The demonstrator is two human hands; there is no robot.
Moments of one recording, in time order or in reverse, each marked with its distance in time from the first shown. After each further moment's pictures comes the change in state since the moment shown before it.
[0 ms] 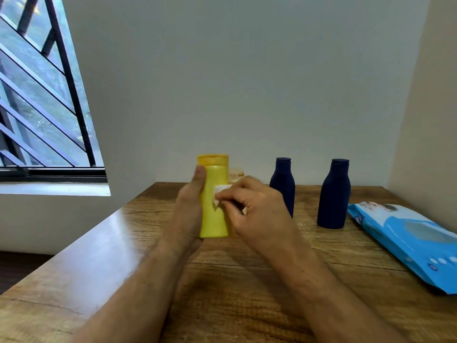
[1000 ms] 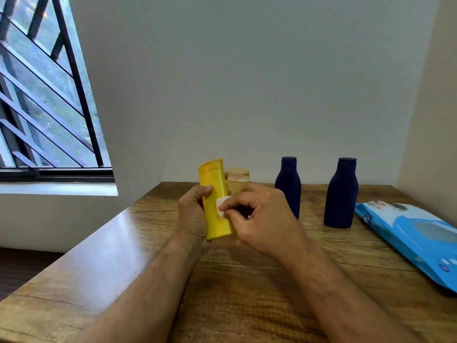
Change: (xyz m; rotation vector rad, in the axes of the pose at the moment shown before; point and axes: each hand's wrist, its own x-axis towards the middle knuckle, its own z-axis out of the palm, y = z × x) left_hand 0.000 -0.009 -0.002 -0.189 0.033 -0.062; right_hand 0.000 0.002 -0.003 0.073 -0.149 0.103
